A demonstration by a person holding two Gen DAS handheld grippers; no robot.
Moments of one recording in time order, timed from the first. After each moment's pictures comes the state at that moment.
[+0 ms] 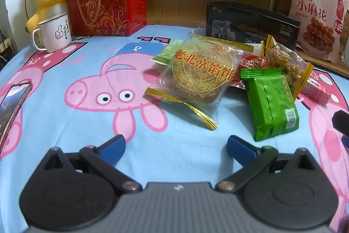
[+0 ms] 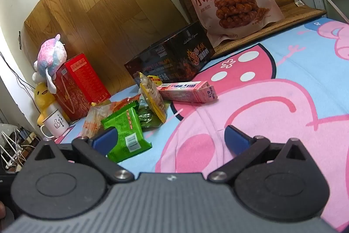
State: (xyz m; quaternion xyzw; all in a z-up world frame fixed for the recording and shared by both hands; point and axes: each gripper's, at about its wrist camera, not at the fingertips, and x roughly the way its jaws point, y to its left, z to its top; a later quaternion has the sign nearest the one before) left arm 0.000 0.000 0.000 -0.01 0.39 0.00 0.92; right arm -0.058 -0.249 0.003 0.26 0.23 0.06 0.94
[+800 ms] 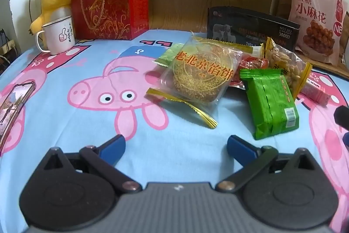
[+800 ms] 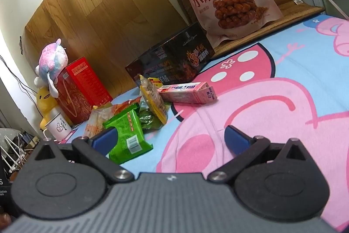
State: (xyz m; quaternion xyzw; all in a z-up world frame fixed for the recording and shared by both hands) left arm -0.006 0.000 0.002 -0.01 0.37 0.00 0.93; right arm -0.058 -0.250 0.002 0.27 0.22 0.06 0.94
